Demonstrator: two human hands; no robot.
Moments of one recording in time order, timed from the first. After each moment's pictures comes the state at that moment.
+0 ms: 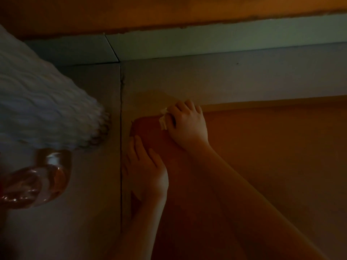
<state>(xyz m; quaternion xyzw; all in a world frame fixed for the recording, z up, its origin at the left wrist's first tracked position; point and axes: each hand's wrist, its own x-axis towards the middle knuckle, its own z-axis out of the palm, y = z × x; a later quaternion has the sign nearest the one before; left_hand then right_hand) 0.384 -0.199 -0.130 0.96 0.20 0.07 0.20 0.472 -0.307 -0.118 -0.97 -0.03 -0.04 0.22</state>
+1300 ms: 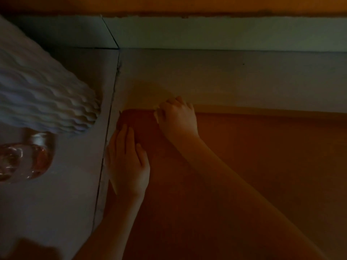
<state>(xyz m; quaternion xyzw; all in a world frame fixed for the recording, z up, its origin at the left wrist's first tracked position) 0.383 -0.199 -0.133 0.98 0.10 0.12 0.12 0.481 -0.321 -0.109 -0.95 -0.08 0.03 0.30</state>
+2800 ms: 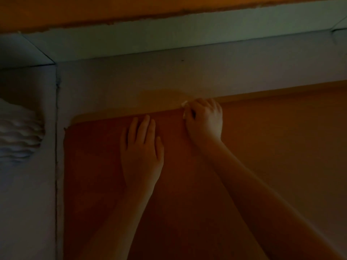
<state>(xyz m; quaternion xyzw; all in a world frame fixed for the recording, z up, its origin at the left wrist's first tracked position) 0.404 -0.309 -0.128 0.99 -0.10 0.07 0.12 0.442 -0.470 -0.123 -0.95 0.10 -0.14 0.25</state>
